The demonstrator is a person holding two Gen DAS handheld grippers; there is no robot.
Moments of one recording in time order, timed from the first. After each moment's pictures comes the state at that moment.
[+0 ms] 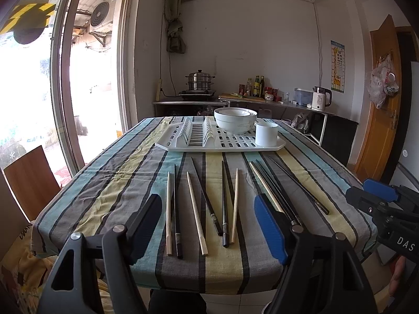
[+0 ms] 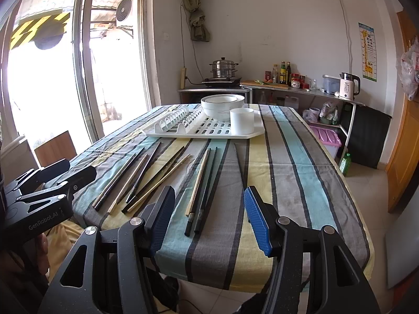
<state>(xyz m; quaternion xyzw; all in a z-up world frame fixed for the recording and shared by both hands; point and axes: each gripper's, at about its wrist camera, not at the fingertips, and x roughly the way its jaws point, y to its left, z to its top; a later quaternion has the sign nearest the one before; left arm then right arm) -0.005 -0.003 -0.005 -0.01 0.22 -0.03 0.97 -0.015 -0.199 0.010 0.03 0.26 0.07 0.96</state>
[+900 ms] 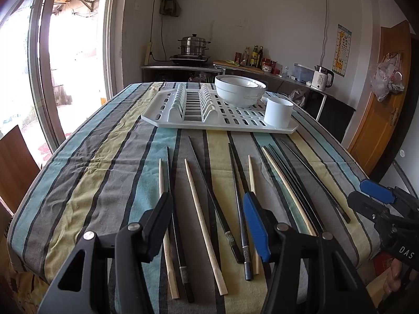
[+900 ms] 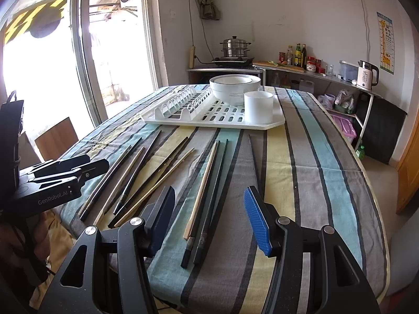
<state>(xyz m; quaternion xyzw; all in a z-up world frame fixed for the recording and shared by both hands) 0.091 0.022 -0.025 -0.04 0.33 -0.07 0.94 0.071 -0.192 -0.005 0.02 0.32 0.11 0.94</state>
